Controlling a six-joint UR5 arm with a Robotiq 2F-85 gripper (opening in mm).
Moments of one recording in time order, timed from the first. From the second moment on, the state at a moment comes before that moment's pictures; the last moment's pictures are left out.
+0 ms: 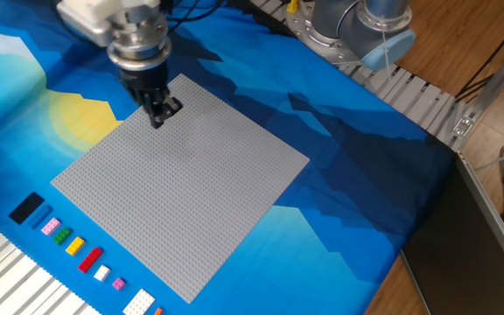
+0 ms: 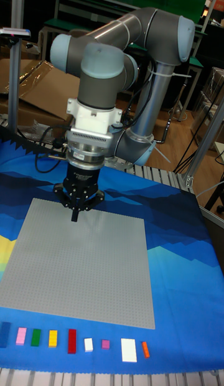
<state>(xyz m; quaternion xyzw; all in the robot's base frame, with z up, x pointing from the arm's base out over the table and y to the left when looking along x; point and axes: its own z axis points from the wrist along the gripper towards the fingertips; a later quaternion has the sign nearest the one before) 0.545 -0.071 0.118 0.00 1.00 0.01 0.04</state>
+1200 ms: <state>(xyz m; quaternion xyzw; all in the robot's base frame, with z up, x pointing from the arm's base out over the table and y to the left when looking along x) 0.571 -0.103 0.102 0.02 1.00 0.01 0.03</state>
